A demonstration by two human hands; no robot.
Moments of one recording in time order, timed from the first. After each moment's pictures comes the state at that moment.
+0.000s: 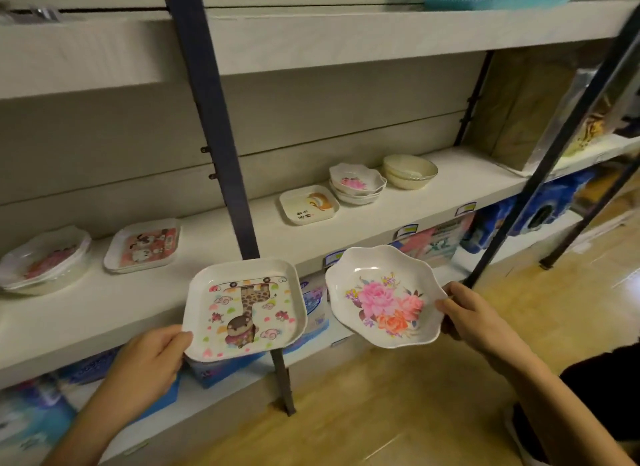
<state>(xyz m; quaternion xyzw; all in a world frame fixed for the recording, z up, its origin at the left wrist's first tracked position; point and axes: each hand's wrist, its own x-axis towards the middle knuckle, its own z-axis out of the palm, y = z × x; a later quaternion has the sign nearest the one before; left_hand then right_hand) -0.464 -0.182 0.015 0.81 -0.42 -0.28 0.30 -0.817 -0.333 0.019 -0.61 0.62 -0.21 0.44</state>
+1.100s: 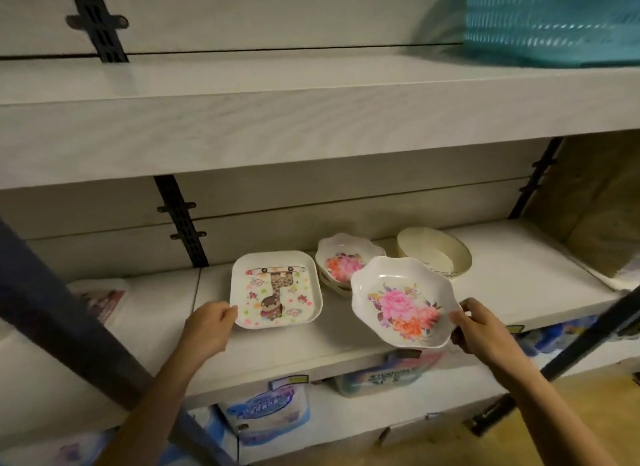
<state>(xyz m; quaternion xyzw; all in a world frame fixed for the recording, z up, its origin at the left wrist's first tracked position) -0.513 -0.503 -0.017 0.88 -0.36 -0.17 0.25 -0.845 -0.661 0.007 -0.64 0.58 -0.19 0.46</state>
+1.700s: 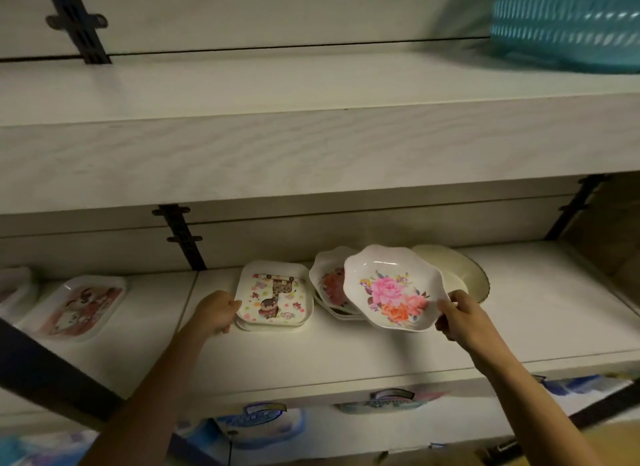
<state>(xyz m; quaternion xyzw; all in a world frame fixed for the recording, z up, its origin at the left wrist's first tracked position) -0.492 -0.583 -0.034 0.92 -0.25 -0.25 0.16 -0.817 -0.757 -0.009 -0.67 0.53 -0.20 0.48</state>
